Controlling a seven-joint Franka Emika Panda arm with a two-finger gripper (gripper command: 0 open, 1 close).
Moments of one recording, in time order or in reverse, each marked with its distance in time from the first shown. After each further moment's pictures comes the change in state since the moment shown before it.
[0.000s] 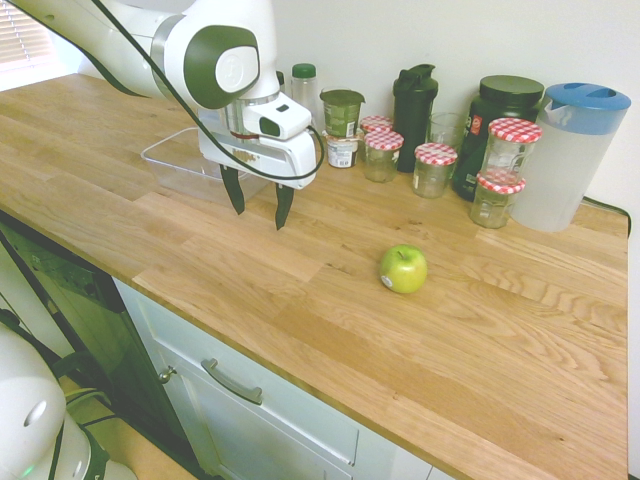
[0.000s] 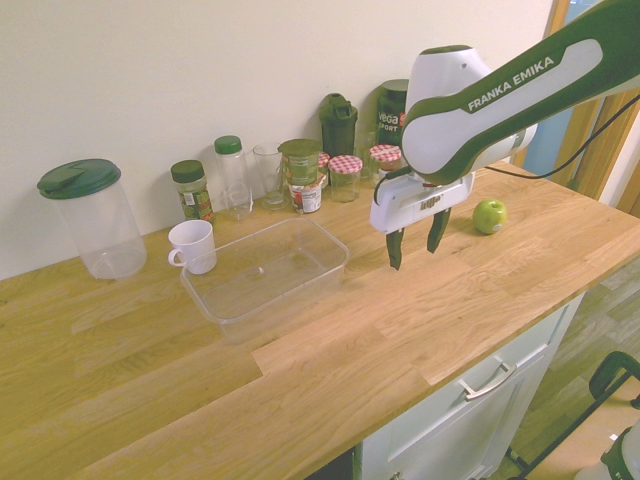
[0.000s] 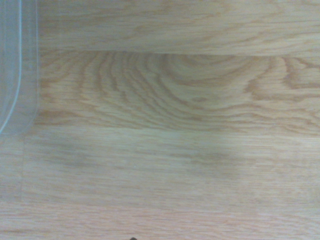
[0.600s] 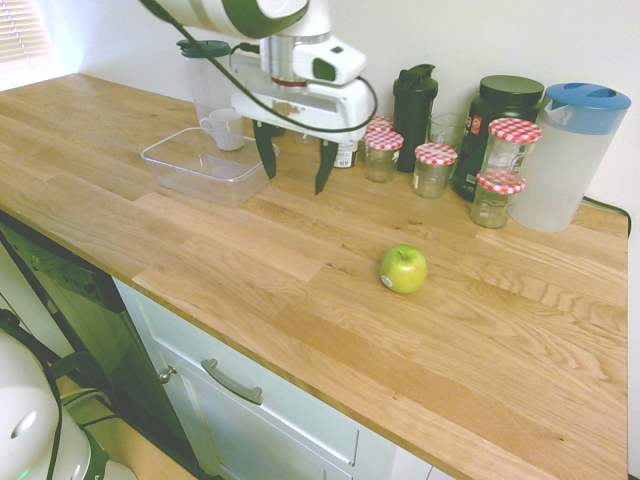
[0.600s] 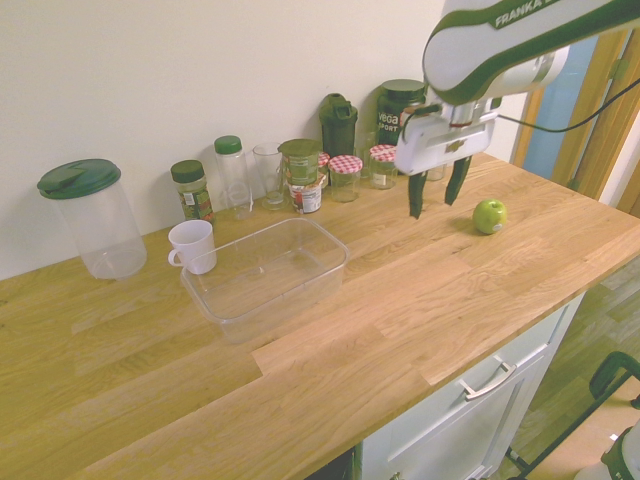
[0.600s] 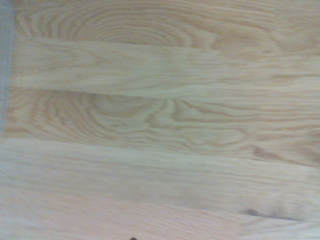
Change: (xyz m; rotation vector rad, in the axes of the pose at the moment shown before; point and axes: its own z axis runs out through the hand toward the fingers) arm 0.083 0.060 -0.093 0.024 -0.019 -0.079
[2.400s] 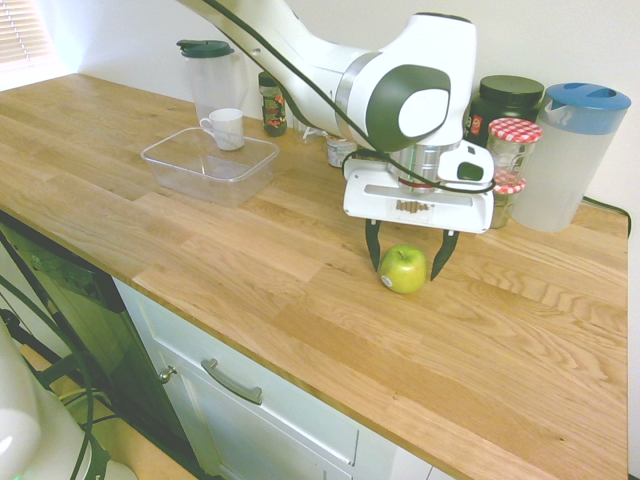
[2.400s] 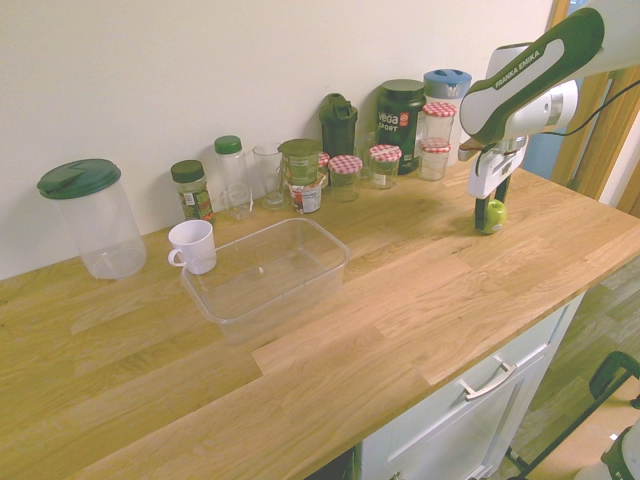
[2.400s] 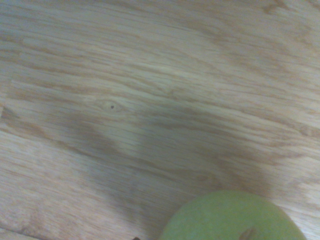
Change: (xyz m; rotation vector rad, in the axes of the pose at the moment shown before) arm 0.114 0.095 0.115 -0.118 -0.009 -0.168
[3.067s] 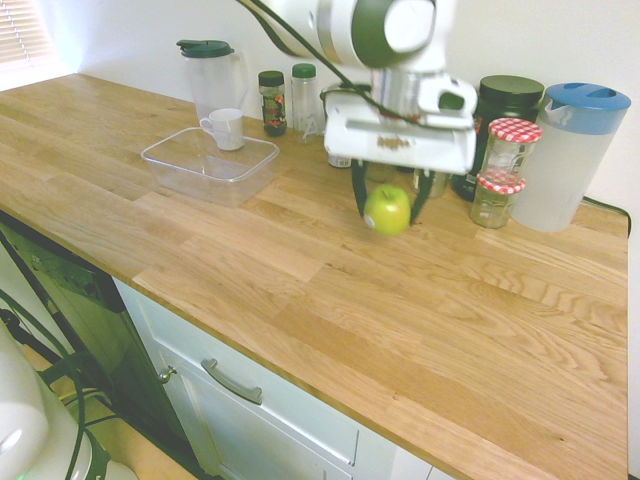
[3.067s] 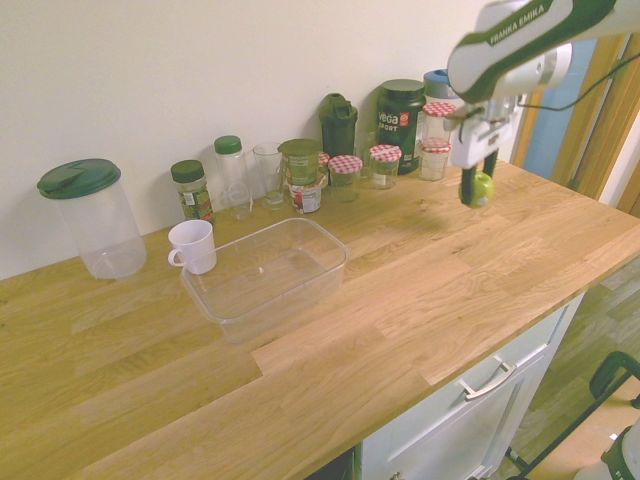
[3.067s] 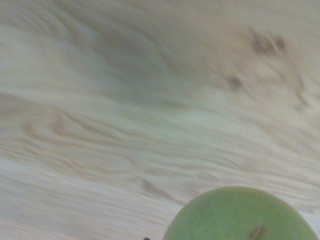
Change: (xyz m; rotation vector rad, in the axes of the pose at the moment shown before) arm -0.023 -0.100 -0.126 0.047 0.027 0.029
